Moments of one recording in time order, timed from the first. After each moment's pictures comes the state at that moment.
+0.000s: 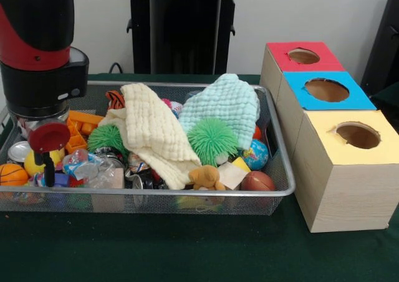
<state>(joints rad) -0.53 -0.37 0.00 1.19 -0.18 0.66 2.39</state>
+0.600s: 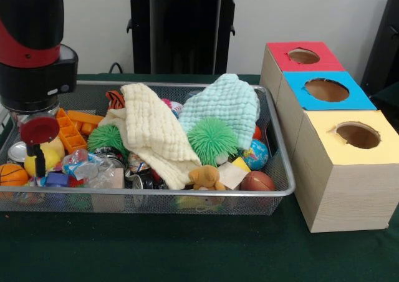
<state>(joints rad) -0.57 -0.38 0.00 1.24 -0.21 0.62 2.39</state>
